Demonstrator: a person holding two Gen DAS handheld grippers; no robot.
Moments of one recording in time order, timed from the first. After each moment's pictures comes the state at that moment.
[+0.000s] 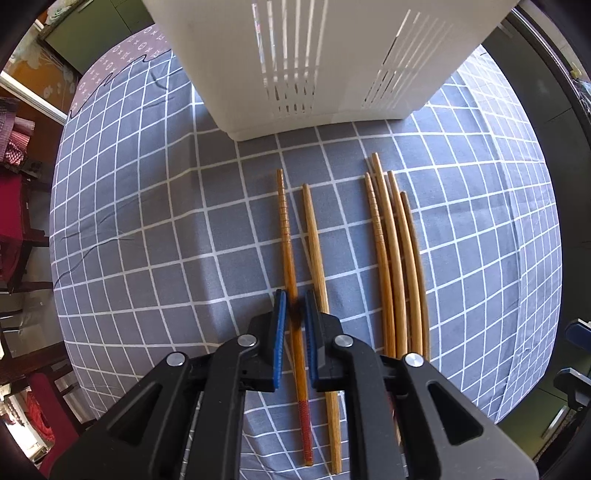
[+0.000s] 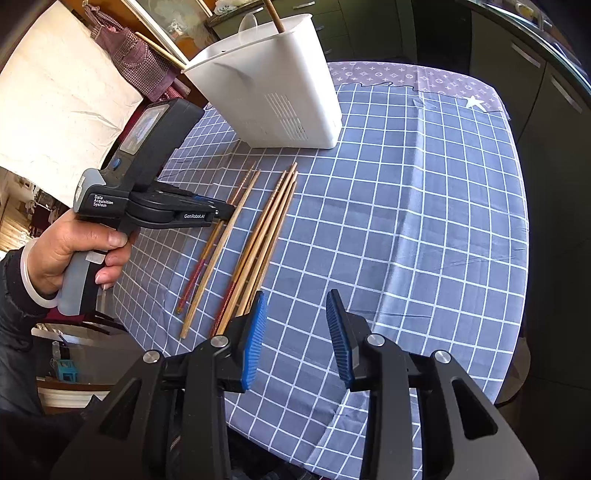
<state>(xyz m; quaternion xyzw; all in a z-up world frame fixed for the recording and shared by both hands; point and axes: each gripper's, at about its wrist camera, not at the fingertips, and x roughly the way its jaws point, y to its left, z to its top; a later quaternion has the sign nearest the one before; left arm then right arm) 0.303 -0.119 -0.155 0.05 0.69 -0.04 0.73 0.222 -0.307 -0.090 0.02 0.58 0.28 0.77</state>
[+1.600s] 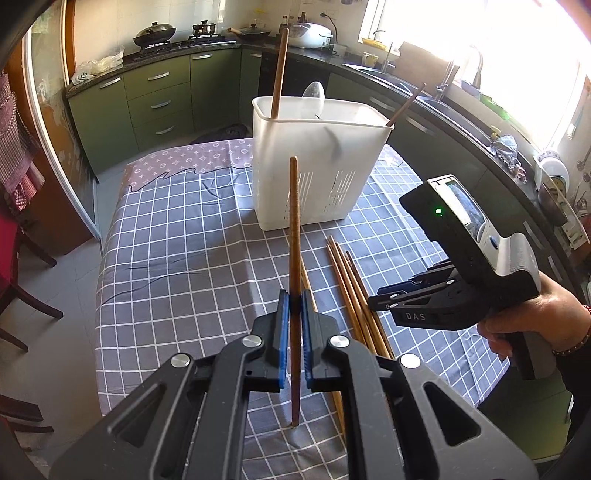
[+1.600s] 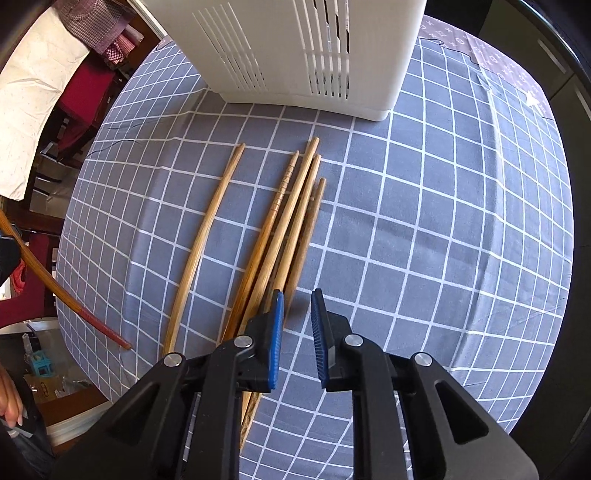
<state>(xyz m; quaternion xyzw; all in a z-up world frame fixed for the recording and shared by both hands) 0.195 -0.050 -0.043 -0.01 0.46 -0.12 0.88 0.282 -0.192 -0.164 -0.07 0.67 0.20 0.72</state>
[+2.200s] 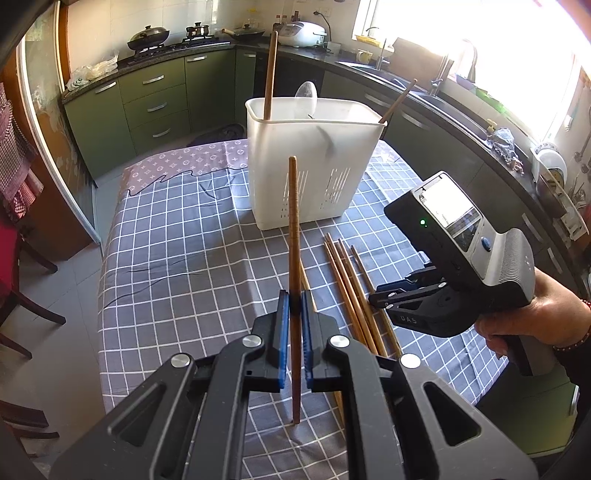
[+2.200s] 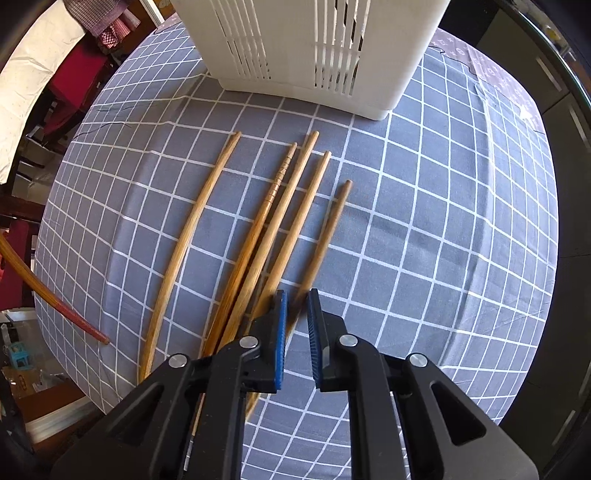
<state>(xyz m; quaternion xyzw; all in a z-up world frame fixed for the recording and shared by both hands) 0.192 -0.054 -0.040 0.01 0.46 -0.13 0.88 0.279 -0.180 -0.163 -0.12 0.66 0.18 0.72</state>
